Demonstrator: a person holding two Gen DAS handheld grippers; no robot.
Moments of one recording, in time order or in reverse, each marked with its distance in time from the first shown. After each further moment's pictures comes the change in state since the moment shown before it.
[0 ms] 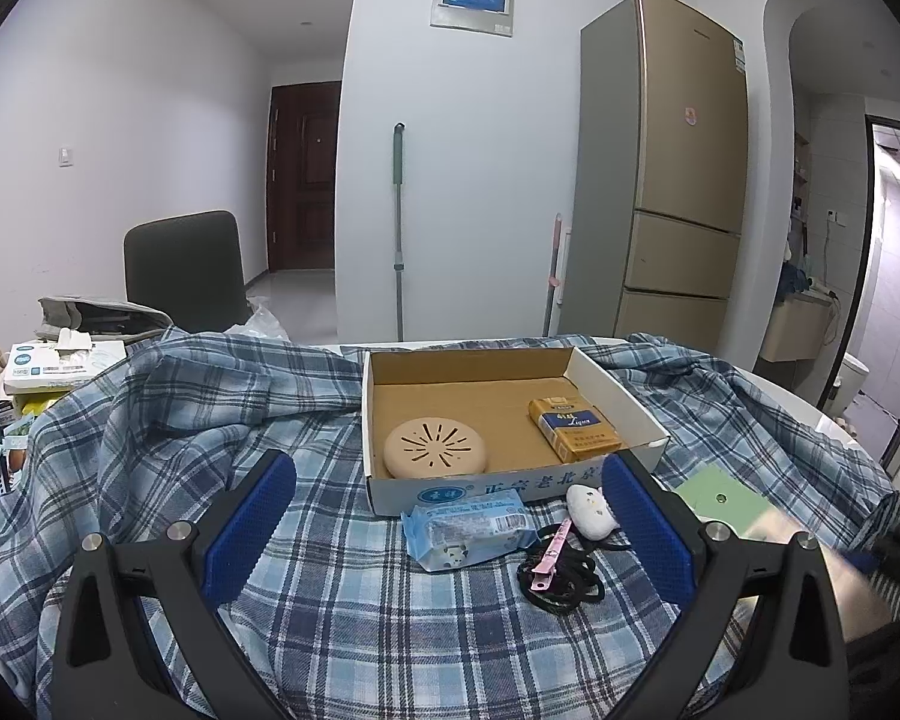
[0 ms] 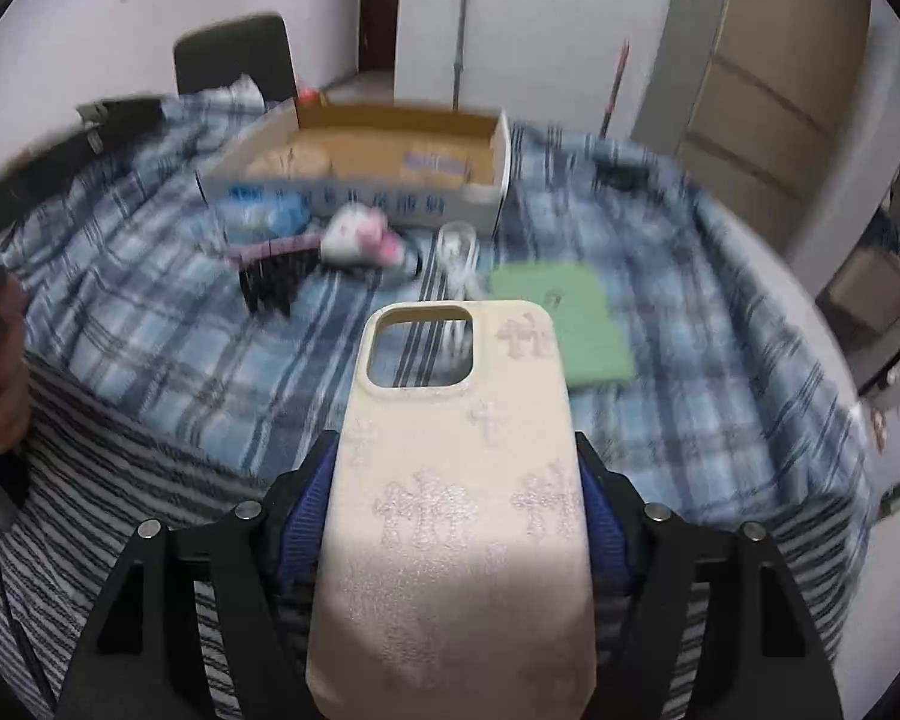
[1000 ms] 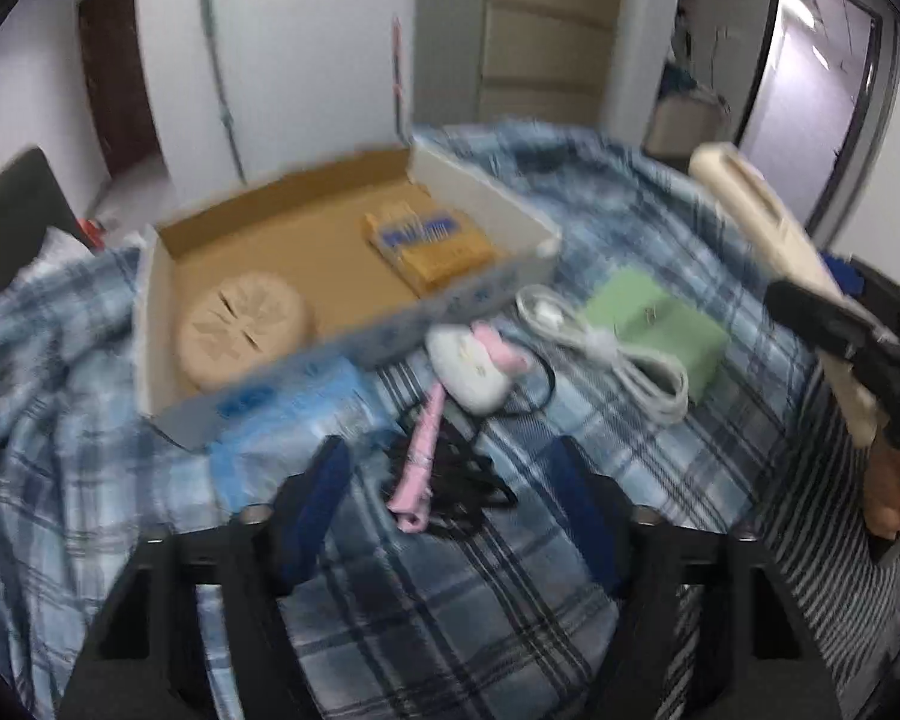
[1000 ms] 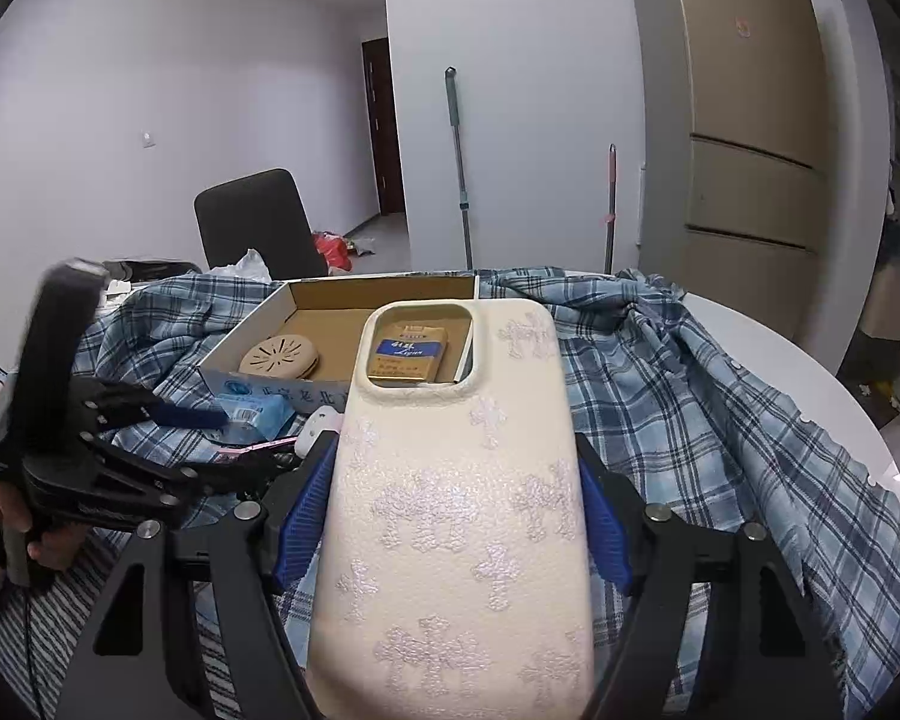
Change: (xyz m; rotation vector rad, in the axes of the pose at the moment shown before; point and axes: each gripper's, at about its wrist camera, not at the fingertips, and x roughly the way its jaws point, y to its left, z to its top) left arm 0.093 -0.056 -0.020 0.243 0.534 -0.316; right arm -0.004 -0.055 0.031 0.128 -0.315 0.135
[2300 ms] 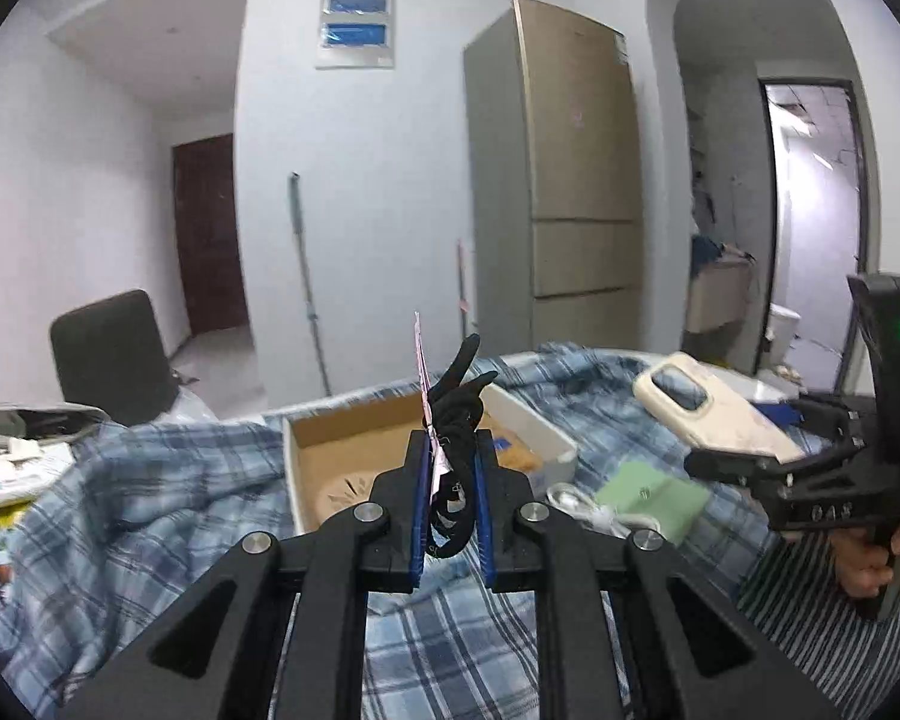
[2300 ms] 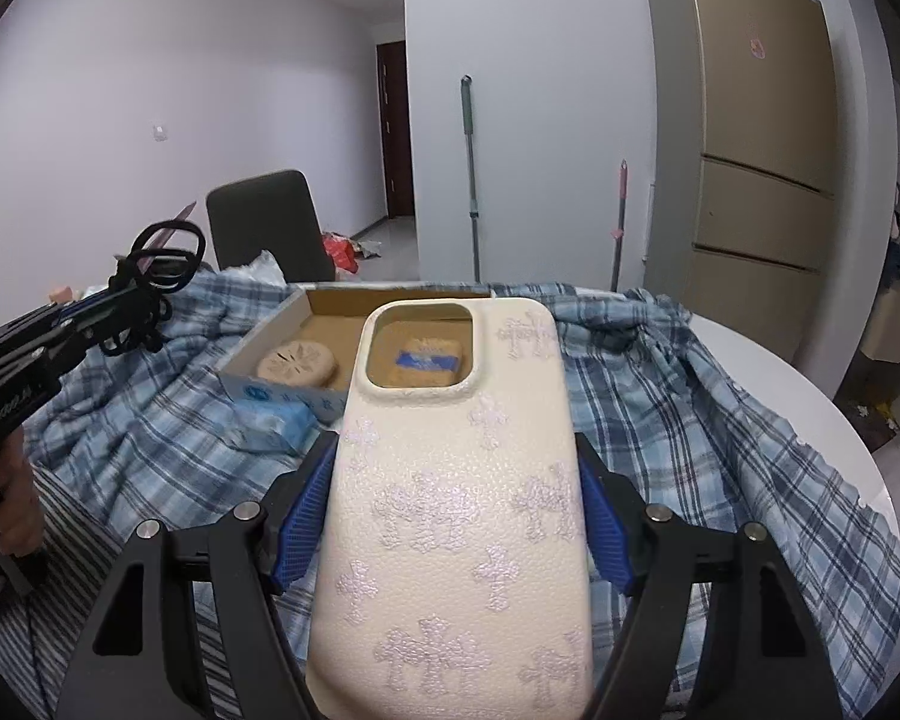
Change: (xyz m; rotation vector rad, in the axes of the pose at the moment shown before) left arm -0.137 -0.012 -0.028 -0.010 -0.602 0.199; right arm -0.016 0.017 0.014 -0.046 -0.026 0.002
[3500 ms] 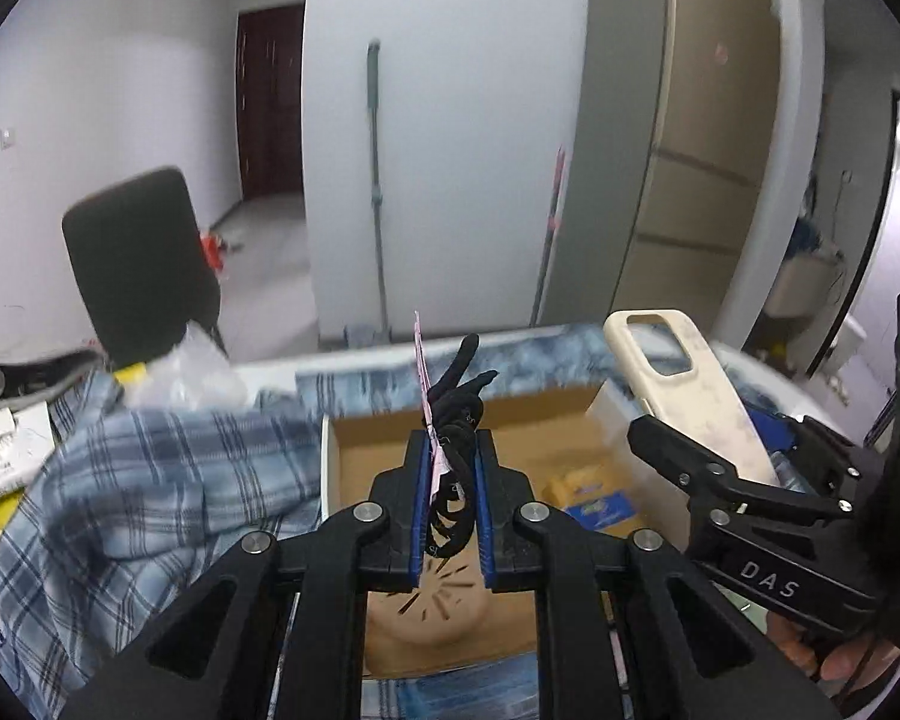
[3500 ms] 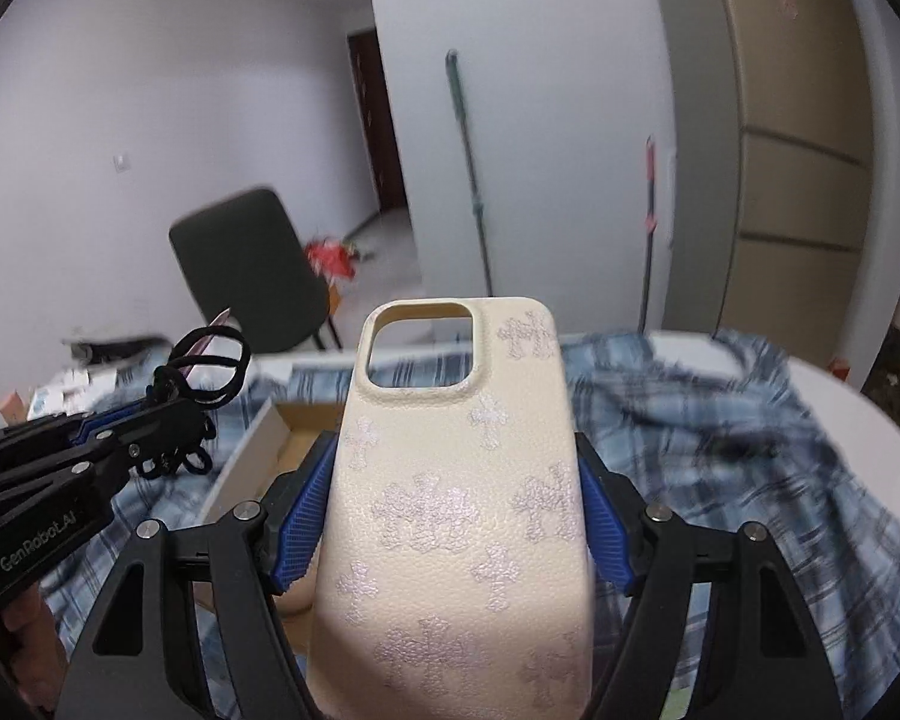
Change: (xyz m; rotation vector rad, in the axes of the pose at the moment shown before) left arm 0.180 0.076 0.057 -0.175 0.350 0.123; right arm 0.171 0.015 0.096 0.100 0.078 0.027
